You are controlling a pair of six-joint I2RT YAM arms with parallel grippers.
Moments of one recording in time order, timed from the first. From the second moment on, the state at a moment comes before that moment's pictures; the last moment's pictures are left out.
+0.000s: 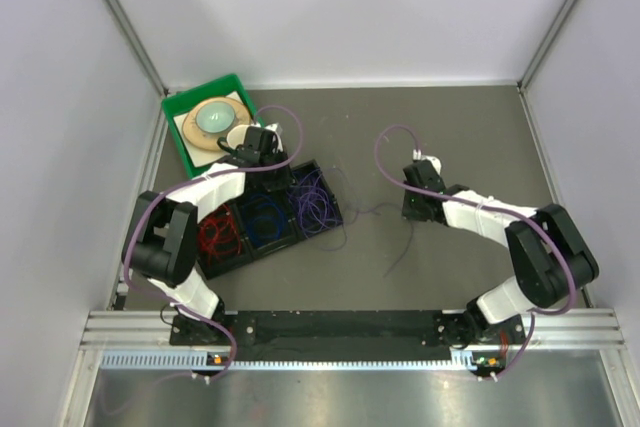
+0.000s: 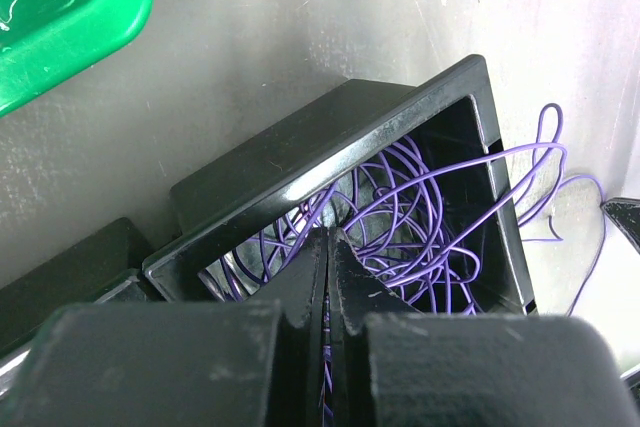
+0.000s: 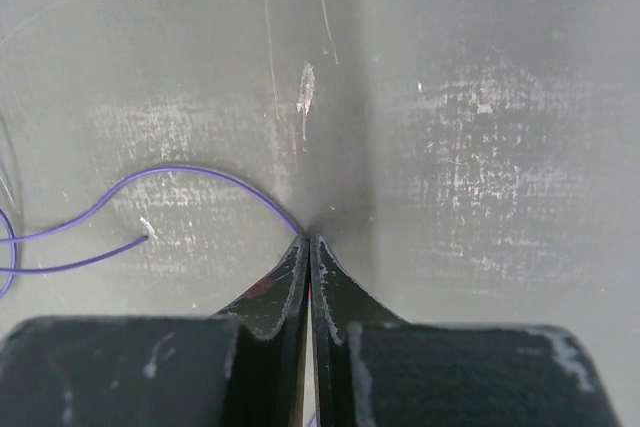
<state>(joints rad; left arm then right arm) -0.34 1.64 1.03 -0.24 0.21 -0.52 0.47 1.49 0.73 -0.22 0.20 0.53</state>
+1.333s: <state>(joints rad) -0.34 1.65 1.03 -0.24 0.20 -0.53 0.61 1.45 0.82 -0.49 0.32 0.52</state>
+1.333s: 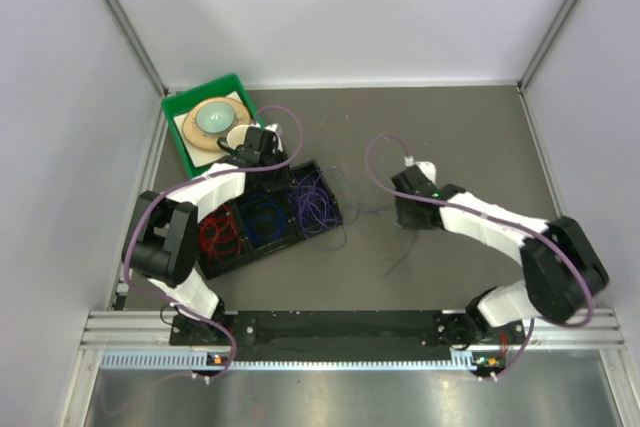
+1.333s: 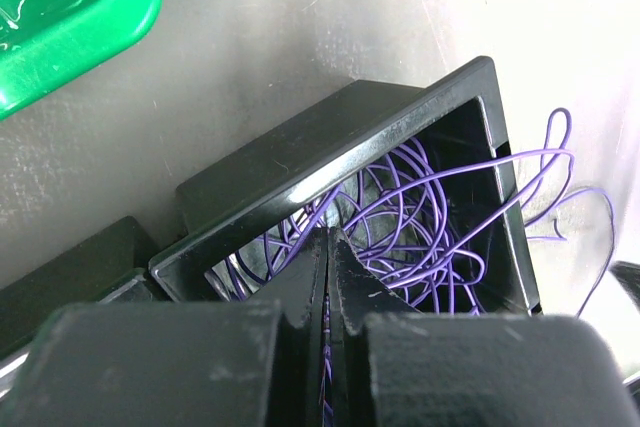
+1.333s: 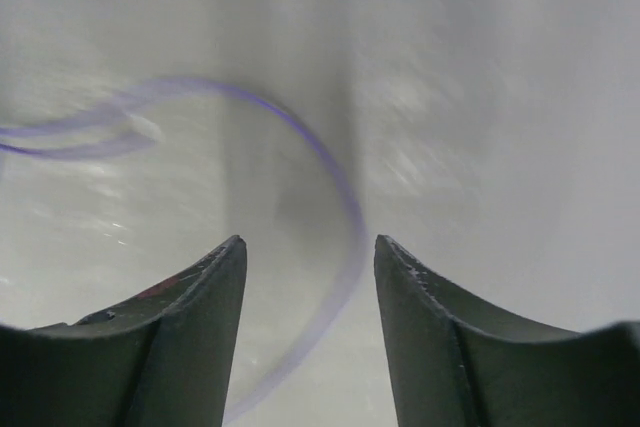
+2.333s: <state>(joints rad) -0.34 1.66 1.03 -0.23 0.21 -0.53 0.73 1.39 0.71 -0.63 0.18 1.30</state>
